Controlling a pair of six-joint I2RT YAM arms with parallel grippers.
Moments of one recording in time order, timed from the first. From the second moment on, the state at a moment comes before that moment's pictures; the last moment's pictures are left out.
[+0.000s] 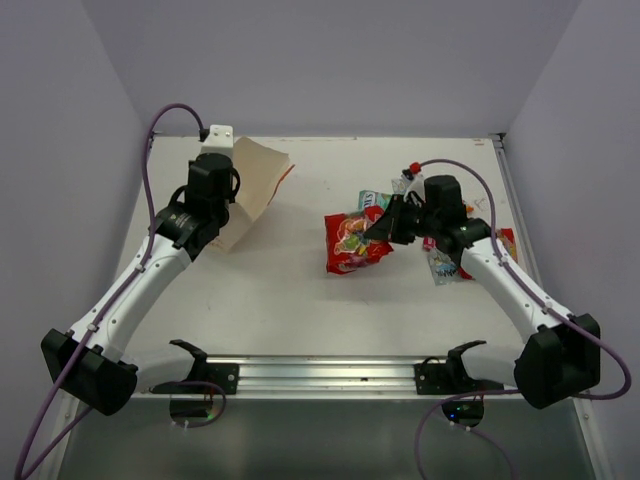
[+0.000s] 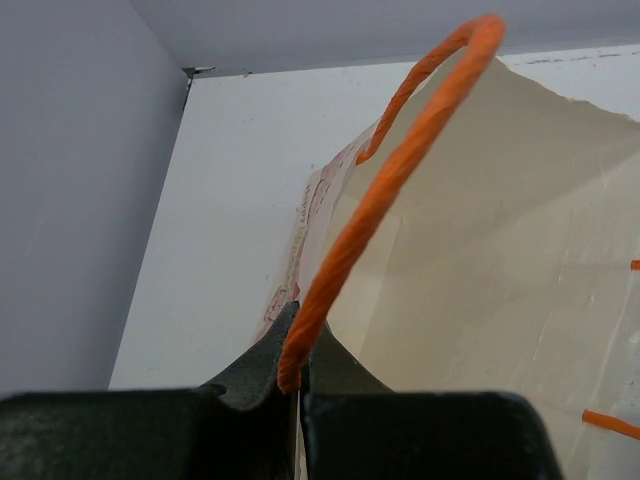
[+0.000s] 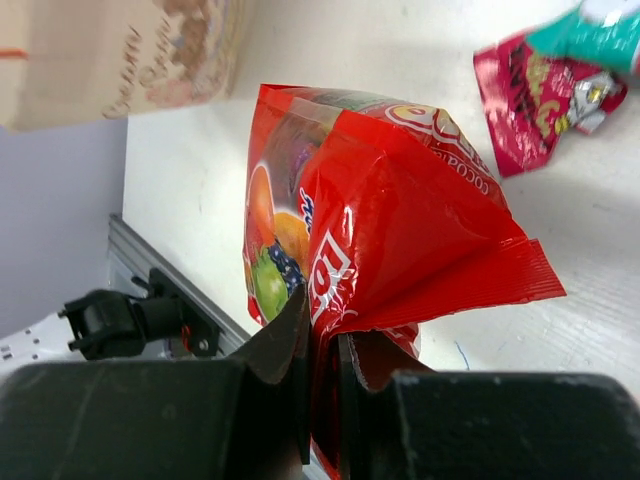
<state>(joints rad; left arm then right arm) -0.44 1.20 1.20 -0.43 -0.62 -0.04 0.33 1.24 0.92 -0.34 -0.51 0.58</state>
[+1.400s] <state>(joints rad) -0.42 1.19 1.20 -0.43 -0.60 -0.04 0.69 1.57 1.84 -0.43 0.29 0.57</state>
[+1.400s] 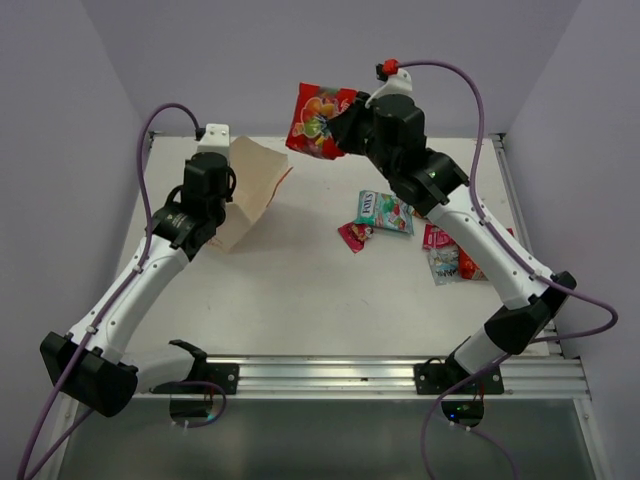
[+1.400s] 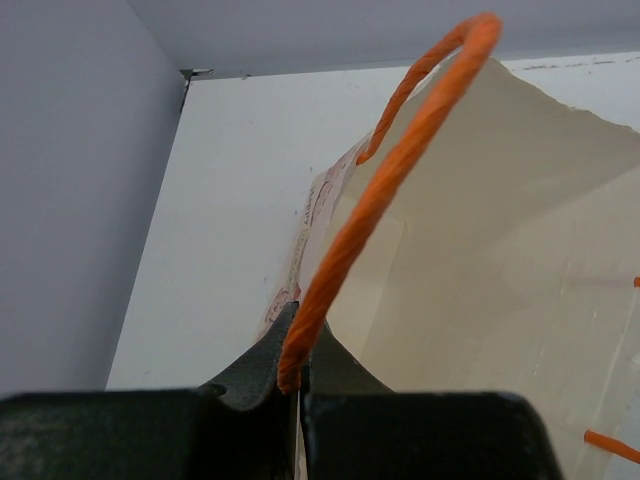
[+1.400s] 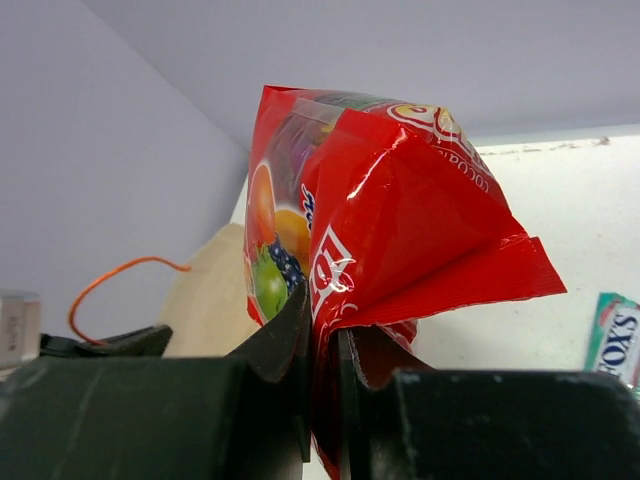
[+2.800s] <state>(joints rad) -0.40 1.14 1.22 -0.50 -0.49 -0.36 0.91 1.71 1.62 -0.46 0.24 0.93</state>
